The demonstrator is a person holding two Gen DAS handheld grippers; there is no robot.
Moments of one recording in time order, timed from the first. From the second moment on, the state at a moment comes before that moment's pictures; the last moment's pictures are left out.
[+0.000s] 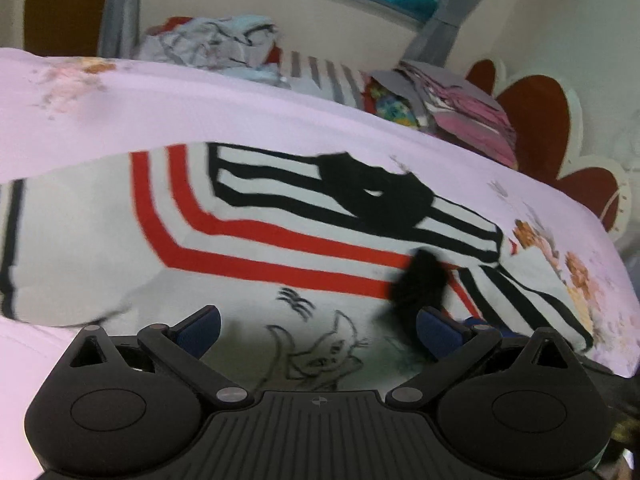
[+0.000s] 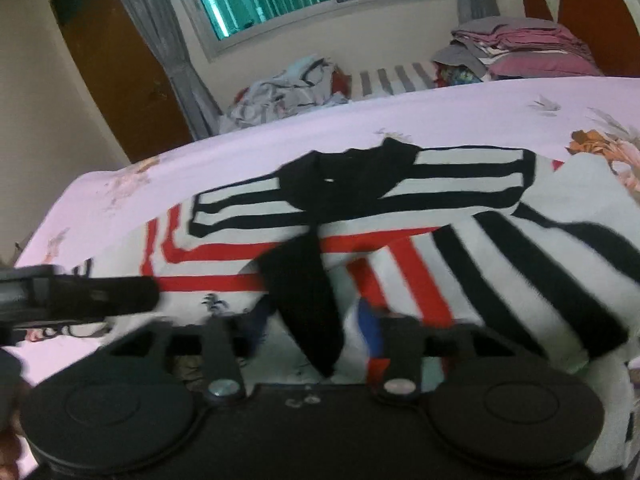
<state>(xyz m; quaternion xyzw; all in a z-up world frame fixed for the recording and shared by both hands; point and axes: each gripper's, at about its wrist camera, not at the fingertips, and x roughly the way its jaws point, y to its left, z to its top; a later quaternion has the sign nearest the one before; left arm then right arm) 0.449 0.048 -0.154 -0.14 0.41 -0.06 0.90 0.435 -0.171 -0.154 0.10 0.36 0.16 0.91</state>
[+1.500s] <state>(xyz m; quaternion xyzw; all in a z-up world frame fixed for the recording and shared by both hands) 0.477 0.082 -0.181 -0.17 0.35 -0.01 0.92 0.386 -0.319 -0.154 0.11 0.37 -0.02 0.92</state>
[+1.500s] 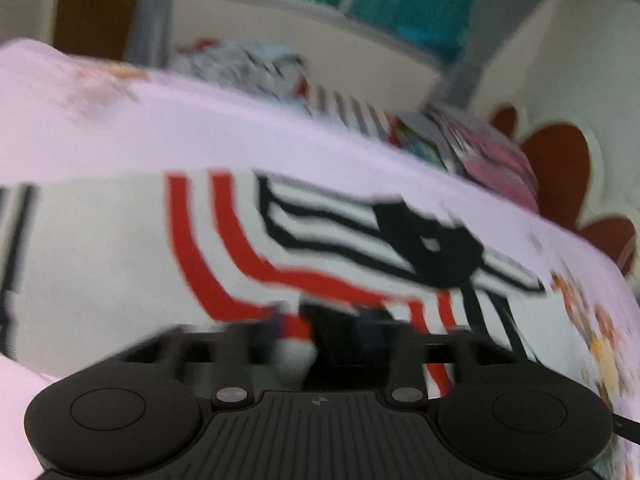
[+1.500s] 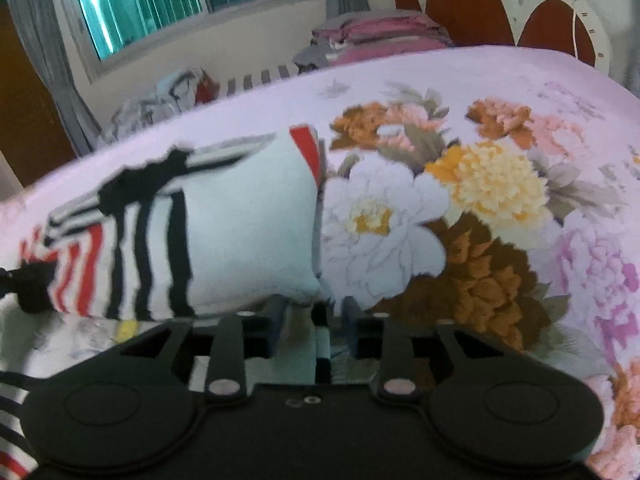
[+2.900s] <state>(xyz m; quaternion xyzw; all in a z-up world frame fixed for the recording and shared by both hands) 0.402 0.190 -0.177 -0.22 0.37 0.10 0.90 0.464 -0.184 -0.140 0.06 0.35 0.12 0.93</state>
